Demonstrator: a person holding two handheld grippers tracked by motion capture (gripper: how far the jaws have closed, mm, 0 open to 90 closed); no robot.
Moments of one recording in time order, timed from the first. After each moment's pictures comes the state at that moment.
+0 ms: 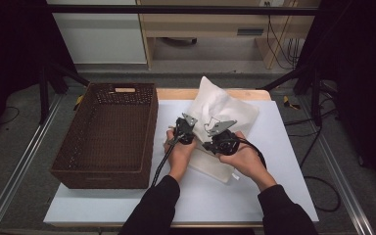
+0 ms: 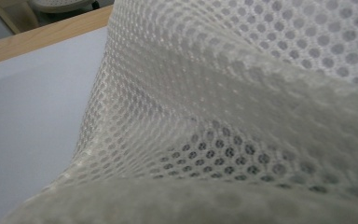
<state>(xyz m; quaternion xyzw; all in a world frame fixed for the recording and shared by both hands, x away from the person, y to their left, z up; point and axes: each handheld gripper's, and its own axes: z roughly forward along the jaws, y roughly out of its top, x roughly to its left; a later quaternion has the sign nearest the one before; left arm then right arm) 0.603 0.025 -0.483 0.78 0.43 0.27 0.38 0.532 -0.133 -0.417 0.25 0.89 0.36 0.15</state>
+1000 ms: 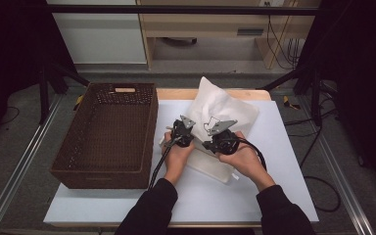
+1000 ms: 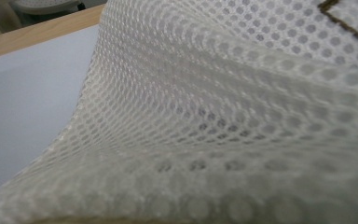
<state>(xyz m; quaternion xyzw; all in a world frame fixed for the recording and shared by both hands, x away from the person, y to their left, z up) 0.589 0.036 -0.479 0.78 0.41 0.25 0.39 0.535 -0.133 -0.419 0.25 0.88 0.36 0.15</state>
